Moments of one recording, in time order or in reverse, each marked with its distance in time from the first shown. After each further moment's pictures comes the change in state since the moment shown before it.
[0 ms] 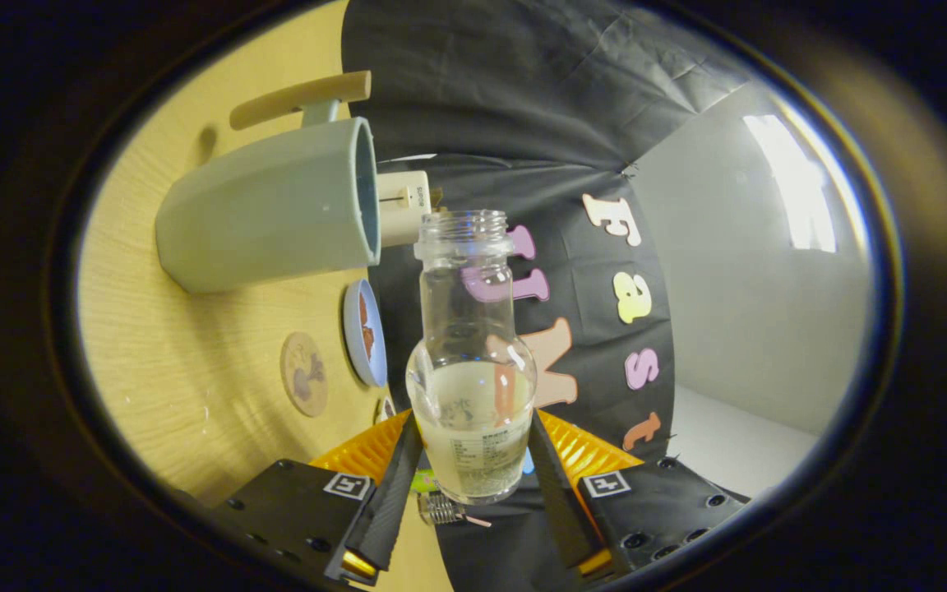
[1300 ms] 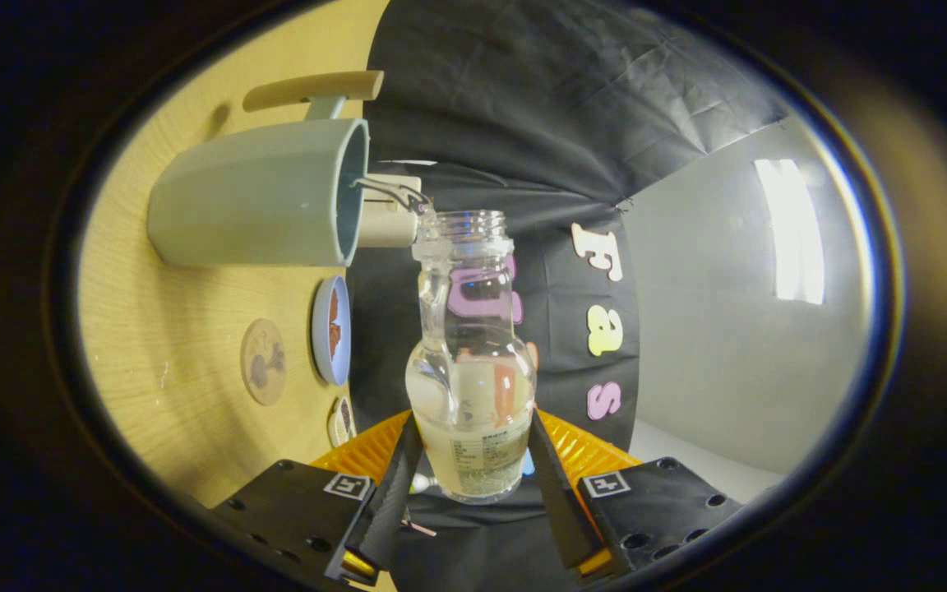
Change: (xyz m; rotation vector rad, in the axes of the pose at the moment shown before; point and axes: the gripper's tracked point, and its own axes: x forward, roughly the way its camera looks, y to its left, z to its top) arm 0.008 -0.025 0.016 -0.147 -0.068 -0.087
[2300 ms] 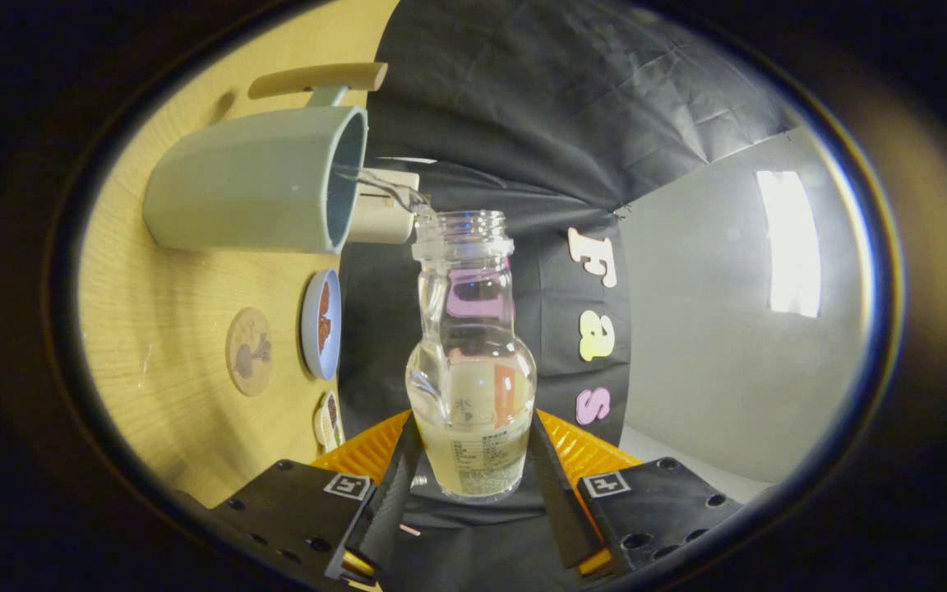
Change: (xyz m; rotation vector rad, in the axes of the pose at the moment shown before) arm 0.004 -0.010 0.001 -0.046 -0.010 -0.026
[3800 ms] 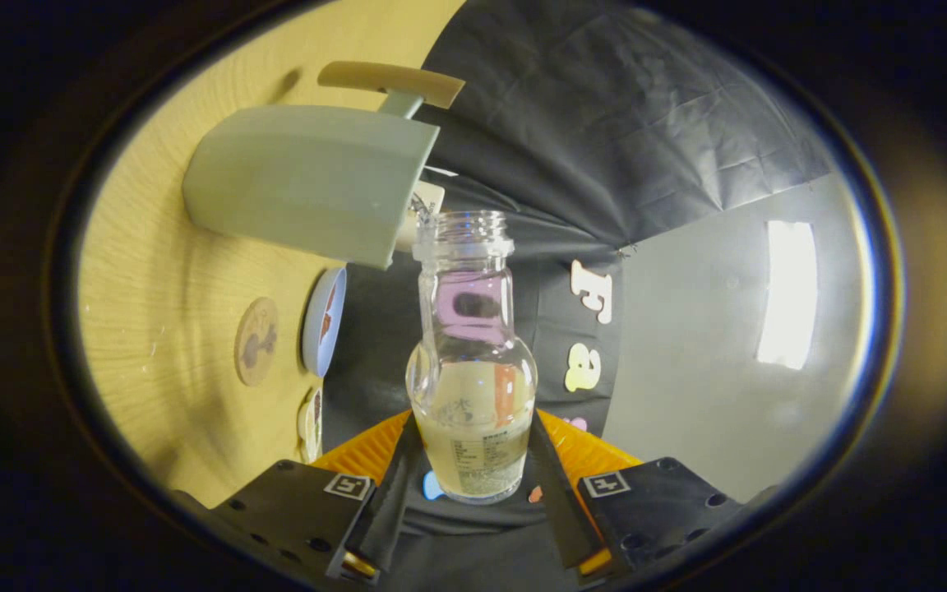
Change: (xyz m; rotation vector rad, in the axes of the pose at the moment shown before) arm -0.009 0.005 0.022 -0.156 -0.083 -0.022
